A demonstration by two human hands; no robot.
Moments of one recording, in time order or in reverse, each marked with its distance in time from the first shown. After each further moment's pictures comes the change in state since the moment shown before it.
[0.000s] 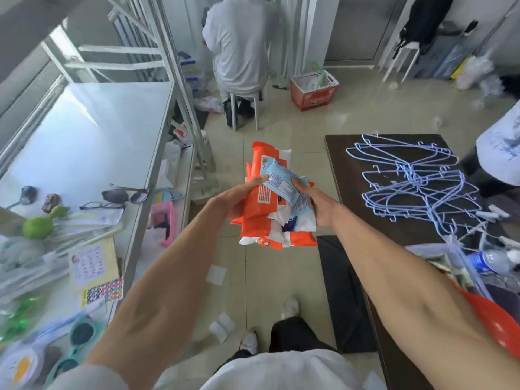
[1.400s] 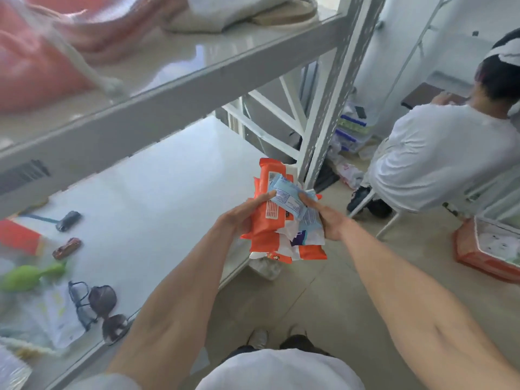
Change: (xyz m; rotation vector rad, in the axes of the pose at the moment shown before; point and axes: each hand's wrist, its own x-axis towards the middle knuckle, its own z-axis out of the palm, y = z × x) left_hand 0.179 0.318 -0.395 -0.483 0.582 0.332; right_hand 0.595 -0.411 0.139 -0.555 -0.571 0.225
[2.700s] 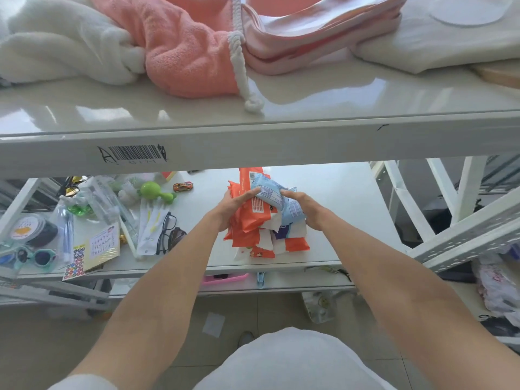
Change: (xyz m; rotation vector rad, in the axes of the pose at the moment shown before) left_hand -0.123 -0.018 -0.151 -0.355 0.973 0.266; right_hand 0.205 -0.060 0.222 -0.713 -0.459 0.084
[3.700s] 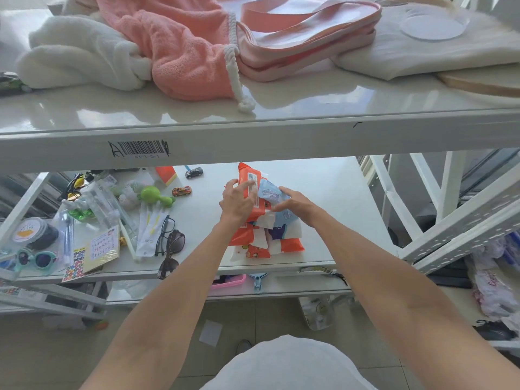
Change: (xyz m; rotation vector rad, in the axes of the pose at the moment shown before) left_hand -0.008 0.002 0.037 0.755 0.490 0.374; right_hand -0.021 -0.015 0.003 -0.271 0.013 -0.103
